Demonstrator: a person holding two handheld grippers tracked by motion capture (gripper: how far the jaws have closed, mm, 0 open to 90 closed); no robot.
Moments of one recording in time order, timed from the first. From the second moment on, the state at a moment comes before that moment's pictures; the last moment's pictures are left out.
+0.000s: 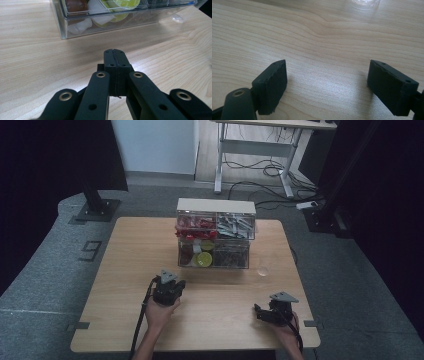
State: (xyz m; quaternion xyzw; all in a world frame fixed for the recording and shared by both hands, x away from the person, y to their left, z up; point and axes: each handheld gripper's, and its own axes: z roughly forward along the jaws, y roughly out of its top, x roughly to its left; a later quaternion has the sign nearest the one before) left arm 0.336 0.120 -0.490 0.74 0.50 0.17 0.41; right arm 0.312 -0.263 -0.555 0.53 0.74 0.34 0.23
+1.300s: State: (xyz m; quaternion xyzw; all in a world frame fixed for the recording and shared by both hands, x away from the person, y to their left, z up) left arm 0.384 0.103 -0.495 0.74 0.52 0.16 0.40; right arm 0.312 -0.263 -0.555 0.53 0.74 0.34 0.23
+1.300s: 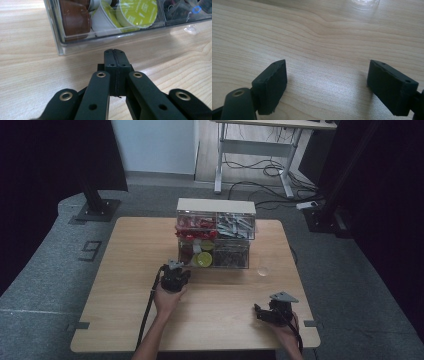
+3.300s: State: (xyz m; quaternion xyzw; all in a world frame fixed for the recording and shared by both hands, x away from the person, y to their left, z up) left arm 0.387 0.095 -0.469 0.73 0.51 0.19 0.42; right arm 0.312 -0.263 -0.555 0.53 0.74 0.33 0.23
